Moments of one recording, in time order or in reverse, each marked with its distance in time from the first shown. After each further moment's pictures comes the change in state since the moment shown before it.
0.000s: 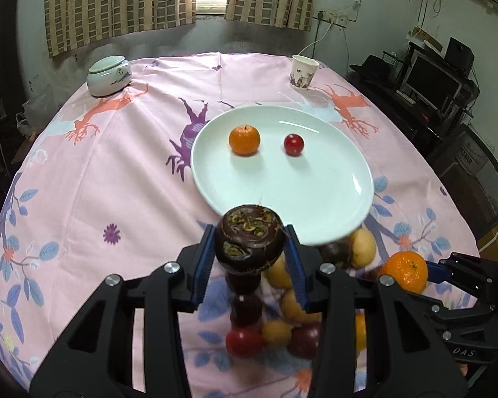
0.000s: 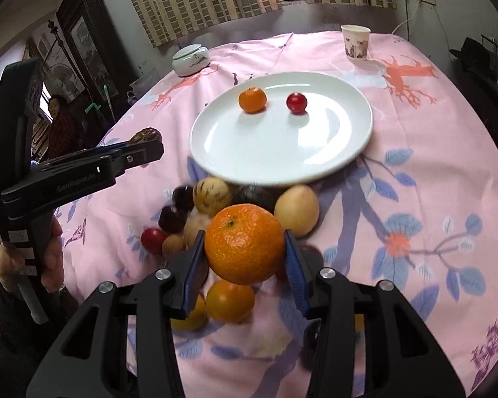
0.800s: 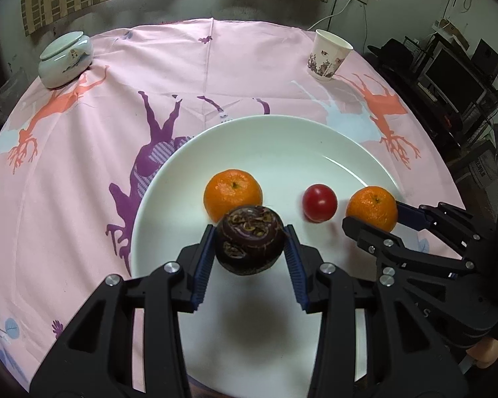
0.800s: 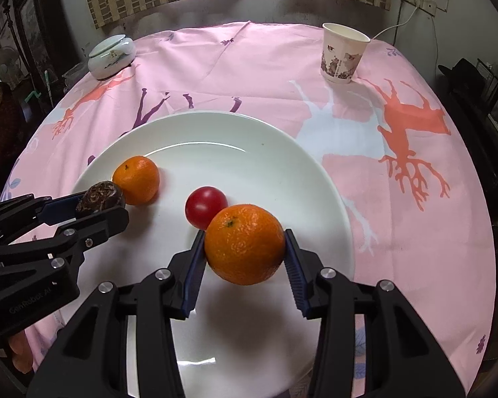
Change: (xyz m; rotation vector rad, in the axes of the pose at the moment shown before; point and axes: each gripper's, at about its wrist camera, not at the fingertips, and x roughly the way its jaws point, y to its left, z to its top) left arm 0.136 -0.004 0.087 -0.039 0.150 -0.003; right arm 0.130 -0.070 0.141 -0.023 0.112 -0.238
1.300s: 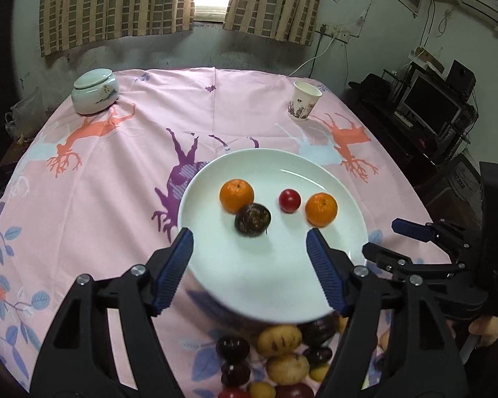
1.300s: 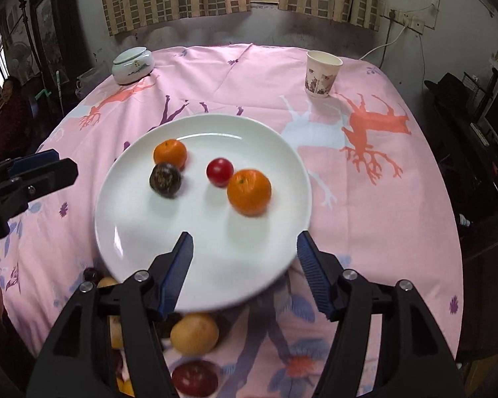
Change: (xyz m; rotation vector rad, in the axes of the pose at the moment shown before) left arm -0.126 0.010 -0.056 -0.003 -0.188 -0.052; right arm -0.099 0.001 -0.062 -0.026 -0.067 -0.011
